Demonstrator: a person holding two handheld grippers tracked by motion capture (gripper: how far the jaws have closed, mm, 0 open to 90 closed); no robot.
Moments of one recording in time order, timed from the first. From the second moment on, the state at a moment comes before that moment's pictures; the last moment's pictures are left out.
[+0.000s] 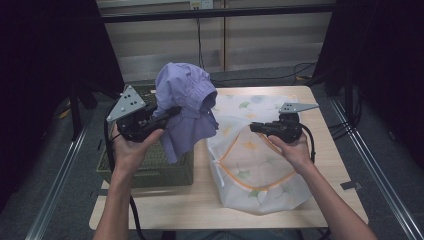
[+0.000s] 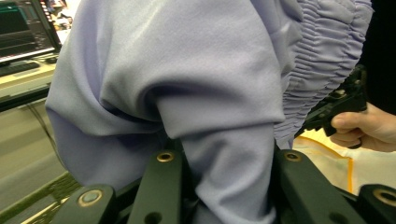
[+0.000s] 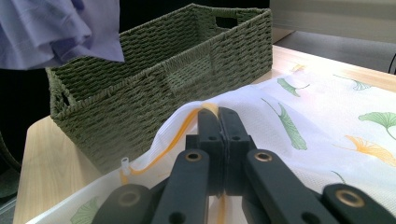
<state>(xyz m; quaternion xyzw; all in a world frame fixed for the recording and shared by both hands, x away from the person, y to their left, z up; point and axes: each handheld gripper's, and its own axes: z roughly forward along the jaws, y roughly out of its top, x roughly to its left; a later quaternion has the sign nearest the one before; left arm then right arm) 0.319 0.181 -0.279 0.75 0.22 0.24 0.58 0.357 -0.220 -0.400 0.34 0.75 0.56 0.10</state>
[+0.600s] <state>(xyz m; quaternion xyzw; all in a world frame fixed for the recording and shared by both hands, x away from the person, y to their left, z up) 0.311 0.142 -0.284 0.76 0.20 0.21 0.58 0.356 -0.221 -0.398 0.34 0.75 0.56 0.10</state>
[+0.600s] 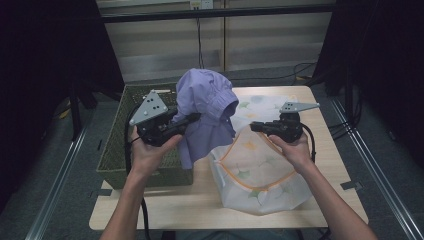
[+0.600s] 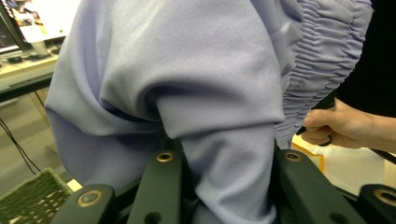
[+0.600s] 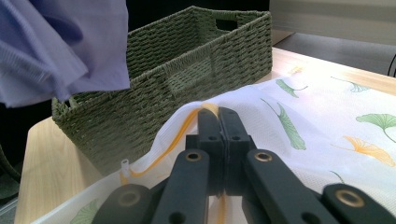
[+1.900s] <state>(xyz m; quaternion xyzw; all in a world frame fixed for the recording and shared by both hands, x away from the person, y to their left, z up) 0.300 0.069 -0.326 0.80 0.15 0.11 0.56 0.358 -0.223 -0.397 0.34 0.75 0.56 0.09</state>
